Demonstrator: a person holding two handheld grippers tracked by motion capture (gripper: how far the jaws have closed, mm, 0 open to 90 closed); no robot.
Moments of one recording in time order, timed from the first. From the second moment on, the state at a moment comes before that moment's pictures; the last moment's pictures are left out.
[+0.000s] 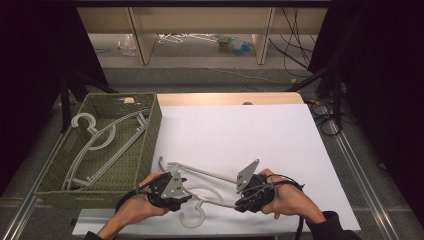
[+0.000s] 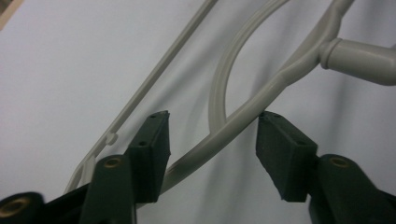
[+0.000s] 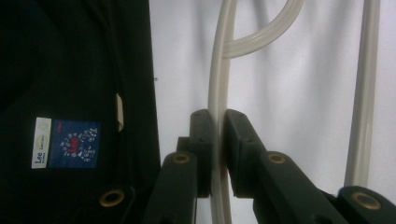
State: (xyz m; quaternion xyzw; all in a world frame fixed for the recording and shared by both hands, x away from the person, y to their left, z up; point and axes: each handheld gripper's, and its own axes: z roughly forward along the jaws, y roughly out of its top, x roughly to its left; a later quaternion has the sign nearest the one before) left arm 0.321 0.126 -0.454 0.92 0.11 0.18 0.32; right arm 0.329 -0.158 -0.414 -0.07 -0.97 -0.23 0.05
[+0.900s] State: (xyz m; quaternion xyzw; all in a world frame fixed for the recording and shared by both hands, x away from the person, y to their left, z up) left arm 0.311 0.096 -0.435 0.93 -0.01 0.20 0.29; right arm 0.343 -0.180 -0.411 -0.08 -0.97 -0.25 0.00
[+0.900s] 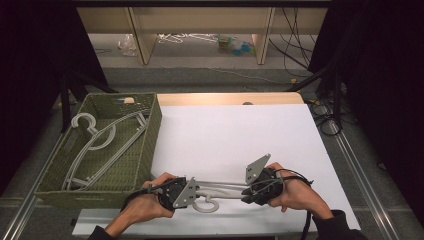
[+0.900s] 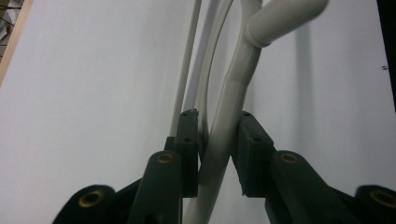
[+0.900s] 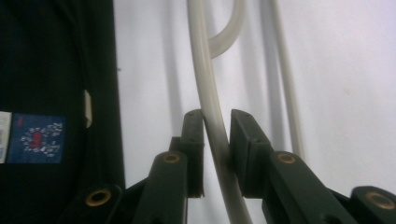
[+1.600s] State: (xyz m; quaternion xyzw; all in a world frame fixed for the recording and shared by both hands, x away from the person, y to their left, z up) left arm 0.320 0.097 -0.420 0.91 0.15 0.09 0.38; right arm 0.356 -0.196 -0.395 -0.19 -0.92 -0.33 -0.09
